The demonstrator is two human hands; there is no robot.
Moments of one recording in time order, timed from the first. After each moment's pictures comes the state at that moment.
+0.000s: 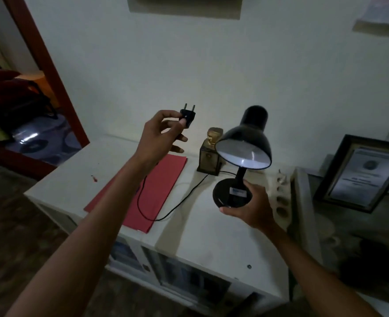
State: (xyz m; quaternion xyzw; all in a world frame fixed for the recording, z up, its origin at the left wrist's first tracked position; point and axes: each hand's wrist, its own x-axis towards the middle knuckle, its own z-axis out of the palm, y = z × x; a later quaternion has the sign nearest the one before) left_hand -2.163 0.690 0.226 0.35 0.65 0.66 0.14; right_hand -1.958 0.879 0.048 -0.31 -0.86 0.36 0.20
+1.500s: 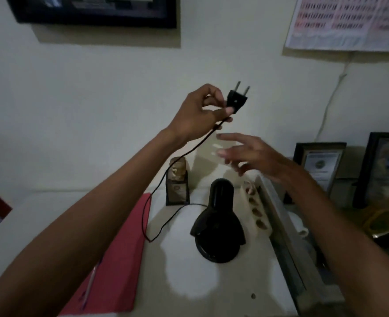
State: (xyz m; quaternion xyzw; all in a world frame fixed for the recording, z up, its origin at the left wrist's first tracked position) left_hand -2.154 0.837 0.328 0.56 0.52 0.57 0.28; right_hand -1.982 0.906 0.268 -0.30 -0.77 0.54 0.19
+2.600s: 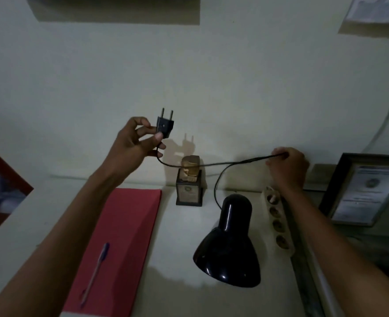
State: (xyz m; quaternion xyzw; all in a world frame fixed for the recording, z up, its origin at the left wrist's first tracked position) left_hand -2.277 0.796 0.241 0.44 0.58 0.64 0.26; right_hand -2.013 1.031 0.147 -0.58 -0.63 0.28 0.44
